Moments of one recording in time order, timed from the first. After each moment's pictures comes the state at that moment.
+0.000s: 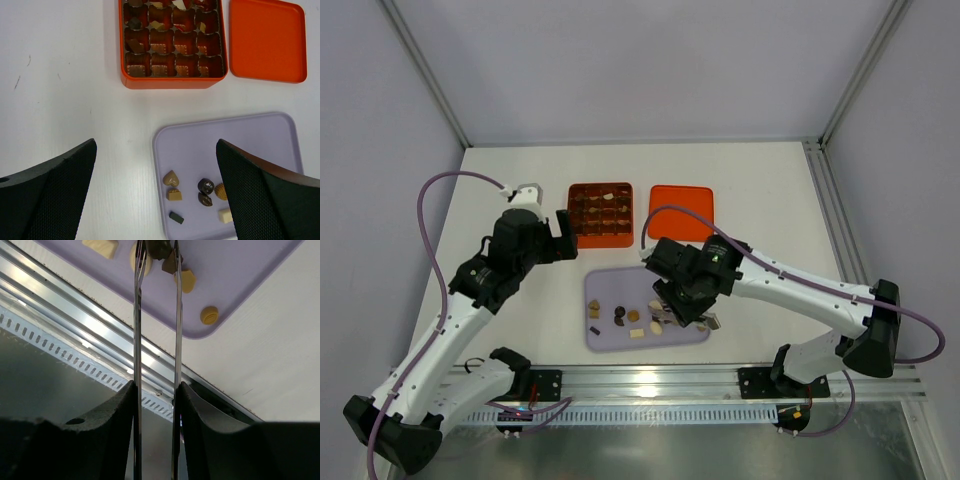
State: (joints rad) left arm -0.46 0.89 0.94 -0.62 -0.23 -0.40; right arm 1.11 1.40 1.34 -1.25 0.07 0.43
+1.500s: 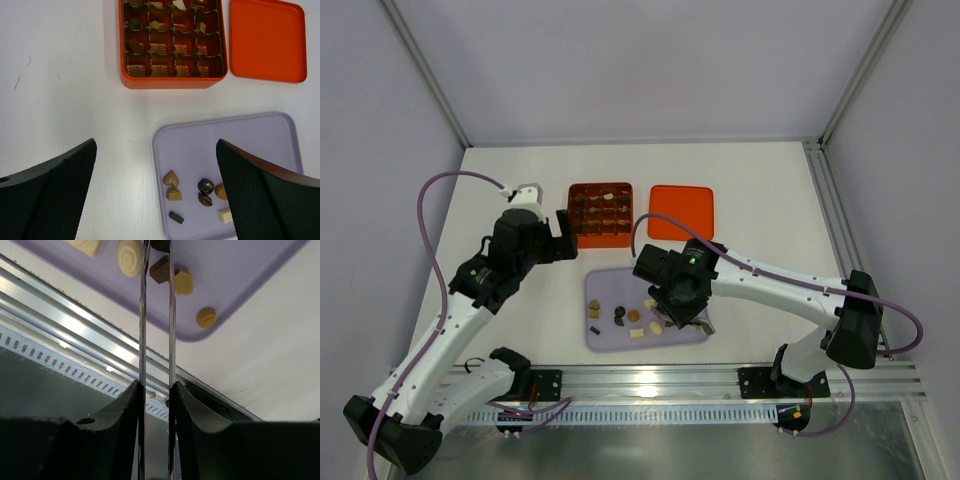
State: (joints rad) left arm -0.46 0.89 0.94 -0.62 -0.23 -0.40; right arm 1.12 1.51 1.33 -1.24 0.09 0.42
